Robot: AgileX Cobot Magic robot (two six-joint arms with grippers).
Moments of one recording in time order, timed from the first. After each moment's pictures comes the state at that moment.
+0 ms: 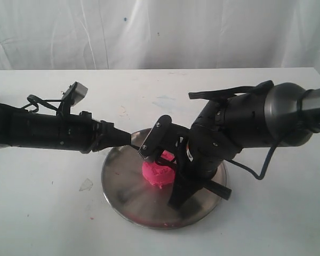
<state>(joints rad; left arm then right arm) -0.15 1.88 -0.89 -1.79 0.86 1.59 0.72 1.80 -1.02 -0.35 0.53 -0.05</state>
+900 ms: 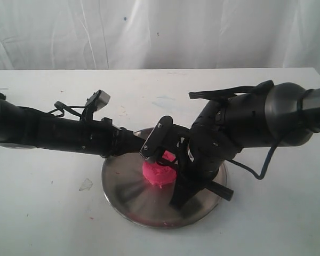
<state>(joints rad) -0.22 2.01 -1.00 -1.79 0.87 1.61 0.72 1.80 -1.02 -0.35 0.55 -0.05</state>
